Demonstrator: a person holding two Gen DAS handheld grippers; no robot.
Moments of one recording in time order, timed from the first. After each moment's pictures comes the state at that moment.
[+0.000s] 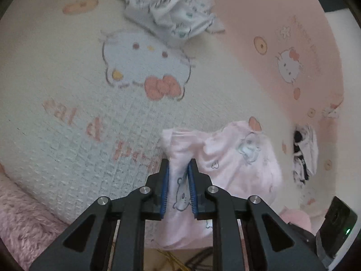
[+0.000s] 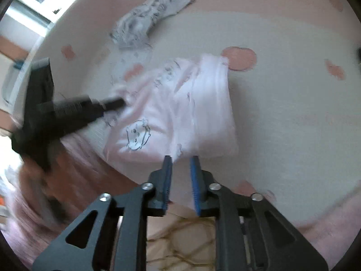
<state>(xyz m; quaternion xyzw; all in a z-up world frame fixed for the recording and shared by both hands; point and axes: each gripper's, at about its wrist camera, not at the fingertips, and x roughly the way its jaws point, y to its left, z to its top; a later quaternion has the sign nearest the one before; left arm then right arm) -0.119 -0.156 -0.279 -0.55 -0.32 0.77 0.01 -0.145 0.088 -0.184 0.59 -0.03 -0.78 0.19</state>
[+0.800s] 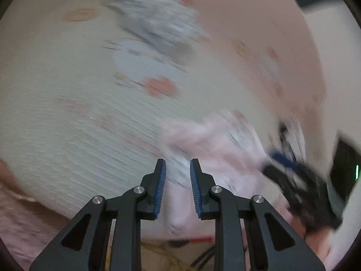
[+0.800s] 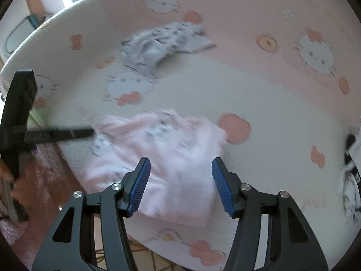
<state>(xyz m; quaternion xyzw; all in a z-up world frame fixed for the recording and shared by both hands) -0.100 -0.154 -0.262 -0.52 -0.28 0.80 0.08 -0.163 0.031 -0.178 0.49 0.11 -0.83 0.25</state>
